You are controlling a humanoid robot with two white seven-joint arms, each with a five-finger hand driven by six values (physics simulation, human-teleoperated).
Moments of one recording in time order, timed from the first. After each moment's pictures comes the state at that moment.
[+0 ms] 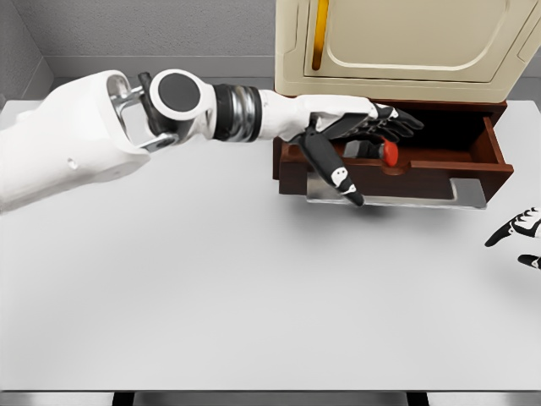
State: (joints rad) left arm -1.34 0.41 -1.34 -1.56 0.92 0.25 -0.34; right arm 0.38 -0.99 -0.36 -1.76 0.05 -0.61 0.61
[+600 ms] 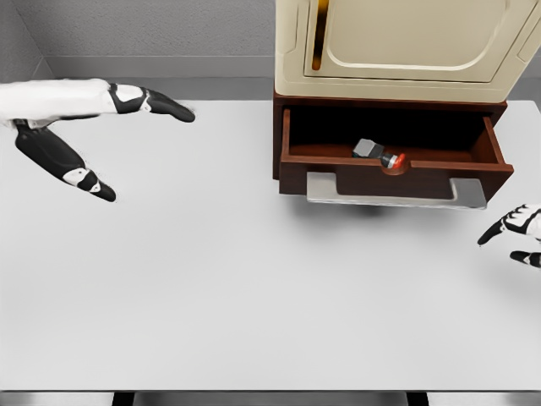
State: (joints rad) left arm -1.35 1.21 -1.31 -1.76 0.60 -0.56 -0.61; right arm 0.32 -1.00 -0.30 -1.76 0.05 -0.61 0.61
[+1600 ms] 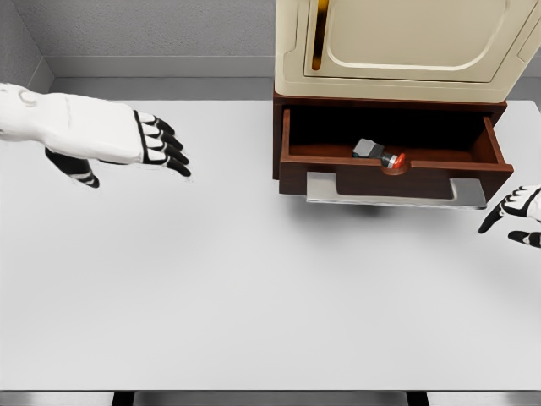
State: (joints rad) left arm -1.51 1.10 -1.45 -1.73 -0.02 -0.61 -0.61; right arm 0.25 -1.10 -0.24 -1.76 -0.03 -0.61 0.61
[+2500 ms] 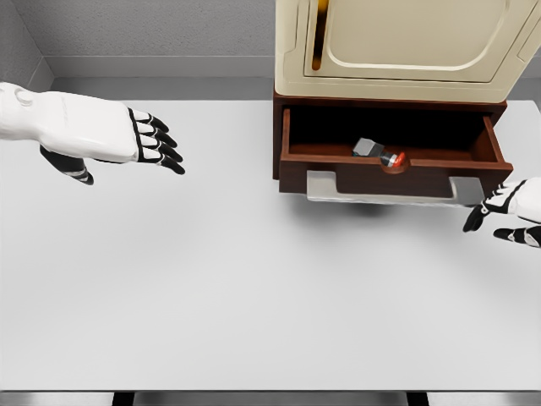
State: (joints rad) left arm -1.52 1.10 -1.45 -1.72 -0.05 -0.61 -0.61; right arm 0.11 -1.16 -0.08 -1.76 -0.04 -0.60 0.62
